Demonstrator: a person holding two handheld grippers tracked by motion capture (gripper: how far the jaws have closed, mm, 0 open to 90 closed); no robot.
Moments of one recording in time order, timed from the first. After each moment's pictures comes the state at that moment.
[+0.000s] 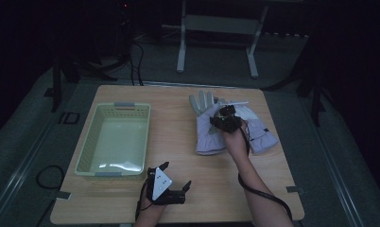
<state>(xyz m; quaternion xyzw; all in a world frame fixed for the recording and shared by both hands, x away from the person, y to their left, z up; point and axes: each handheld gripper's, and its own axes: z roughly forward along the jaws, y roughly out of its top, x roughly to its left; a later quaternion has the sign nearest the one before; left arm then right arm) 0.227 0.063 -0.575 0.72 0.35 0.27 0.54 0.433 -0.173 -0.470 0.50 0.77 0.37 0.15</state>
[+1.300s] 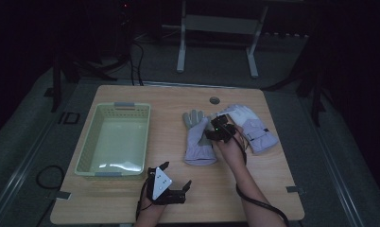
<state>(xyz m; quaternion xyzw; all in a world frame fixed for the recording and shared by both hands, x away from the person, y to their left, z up) 0.228 0.063 -0.575 0.72 0.35 0.26 0.54 0.422 -0.163 -0.496 0.46 0.82 0.28 0.19</state>
